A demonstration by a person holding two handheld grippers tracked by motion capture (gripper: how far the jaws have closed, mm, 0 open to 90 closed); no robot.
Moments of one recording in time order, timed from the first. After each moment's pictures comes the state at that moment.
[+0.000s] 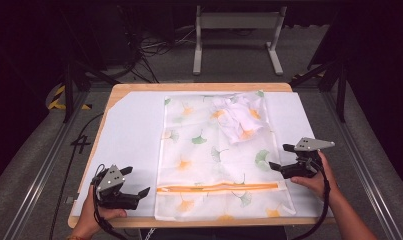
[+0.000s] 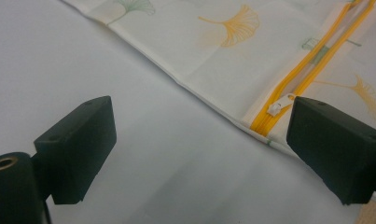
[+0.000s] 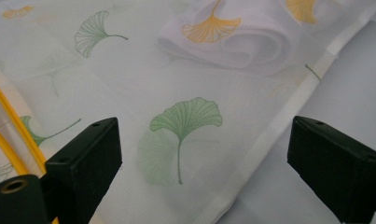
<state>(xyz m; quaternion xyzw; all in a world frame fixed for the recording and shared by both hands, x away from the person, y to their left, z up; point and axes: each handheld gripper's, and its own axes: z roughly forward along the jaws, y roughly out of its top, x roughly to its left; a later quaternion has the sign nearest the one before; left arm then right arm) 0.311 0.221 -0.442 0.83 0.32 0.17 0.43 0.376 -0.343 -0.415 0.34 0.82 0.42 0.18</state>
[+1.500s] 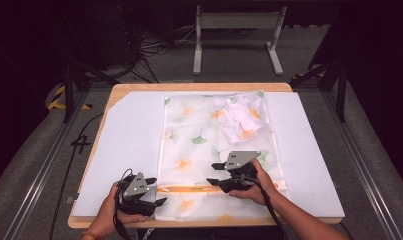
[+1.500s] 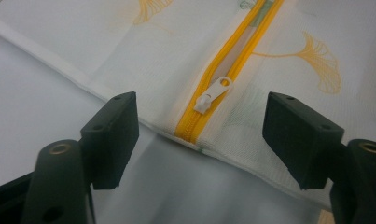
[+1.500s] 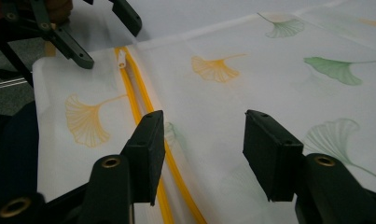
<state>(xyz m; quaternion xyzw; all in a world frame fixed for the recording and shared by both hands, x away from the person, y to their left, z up) 0.310 0.176 -0.455 0.88 0.22 0.12 0.39 0.351 -0.158 -0.411 0.16 0.88 0.44 0.10</state>
